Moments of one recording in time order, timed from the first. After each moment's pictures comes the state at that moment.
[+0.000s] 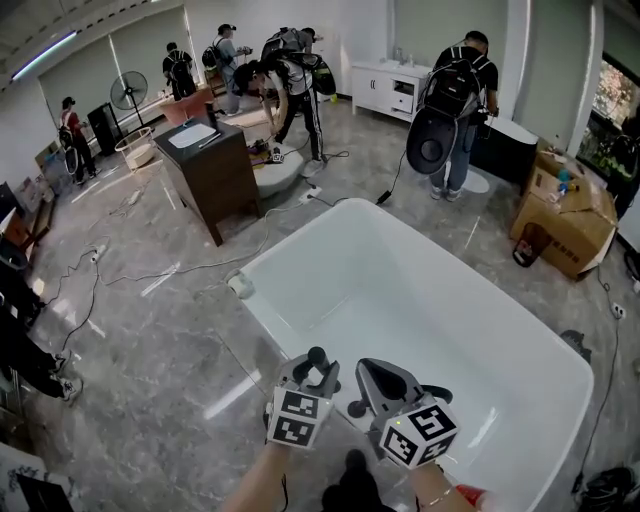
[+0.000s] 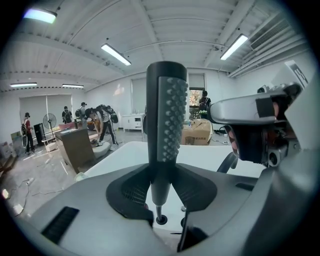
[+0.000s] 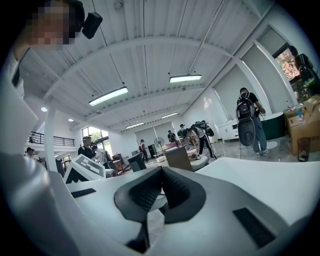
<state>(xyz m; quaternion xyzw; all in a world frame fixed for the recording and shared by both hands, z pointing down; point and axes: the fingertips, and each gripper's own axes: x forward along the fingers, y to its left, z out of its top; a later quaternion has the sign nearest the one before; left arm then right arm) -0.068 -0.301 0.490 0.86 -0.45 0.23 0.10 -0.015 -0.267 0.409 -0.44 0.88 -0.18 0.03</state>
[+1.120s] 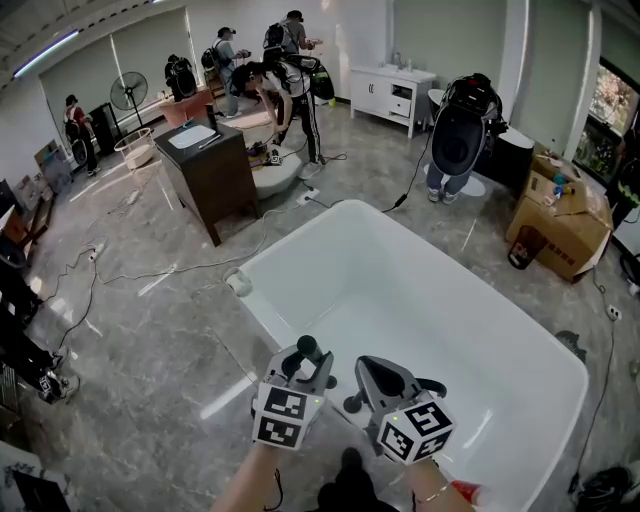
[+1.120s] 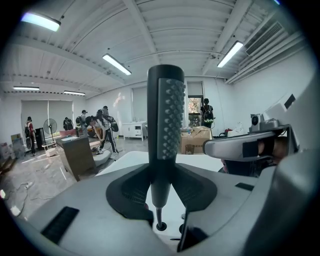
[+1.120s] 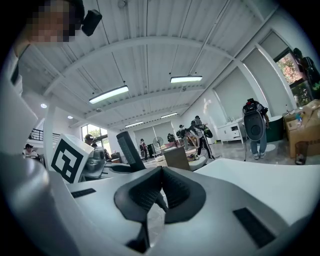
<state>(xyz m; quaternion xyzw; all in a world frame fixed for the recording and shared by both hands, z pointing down) -0.075 -0.269 0.429 0.87 -0.46 0.19 0.07 -0.013 -0.237 0.405 -0.45 0.88 -0.16 0.02</state>
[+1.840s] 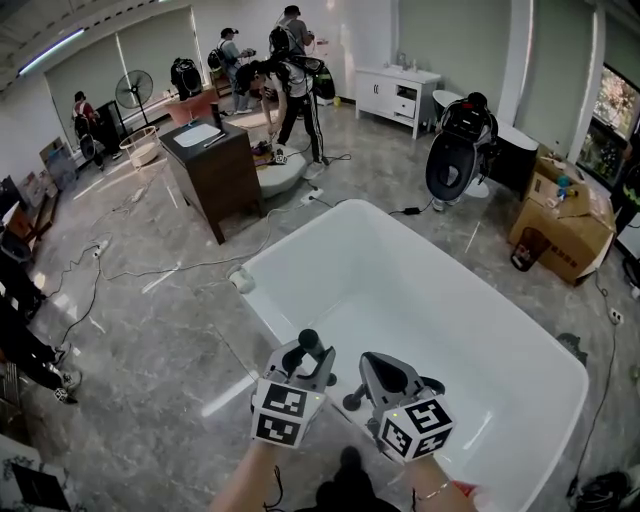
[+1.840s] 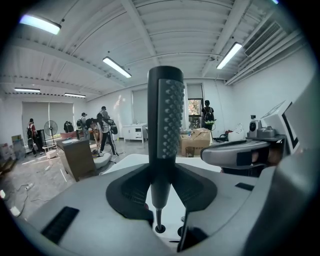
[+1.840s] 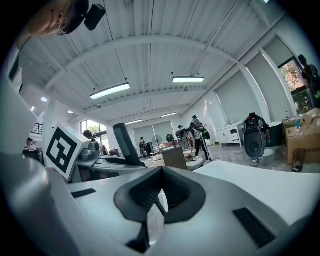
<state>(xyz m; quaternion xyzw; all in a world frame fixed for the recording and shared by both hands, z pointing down) -0.061 -0.261 0.410 0.87 -0.46 0.18 0.06 0.005 -0.234 0.401 -0.46 0.88 -0.15 0.00</state>
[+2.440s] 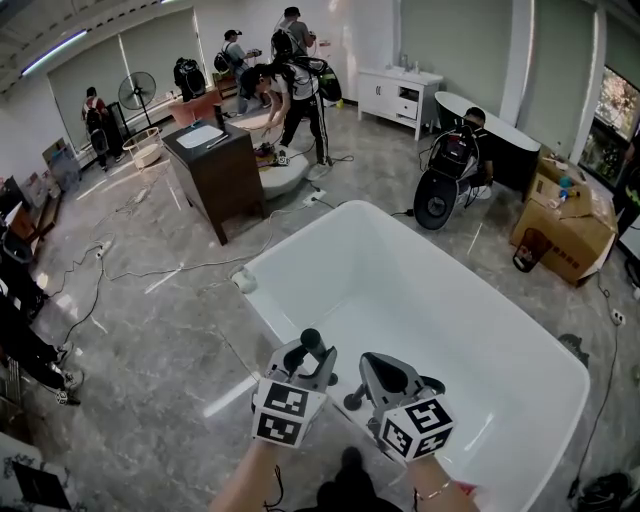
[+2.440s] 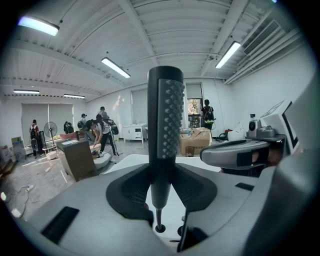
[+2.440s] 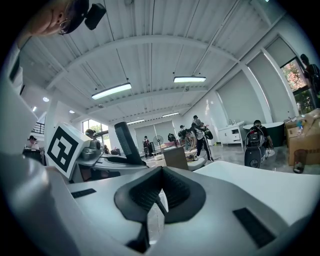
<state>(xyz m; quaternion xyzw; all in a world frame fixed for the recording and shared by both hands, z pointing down) -0.056 -0.249 0.404 0.87 -0.46 0.19 0.06 0.007 -0.221 0.396 -0.45 0.88 -0.14 0.00</state>
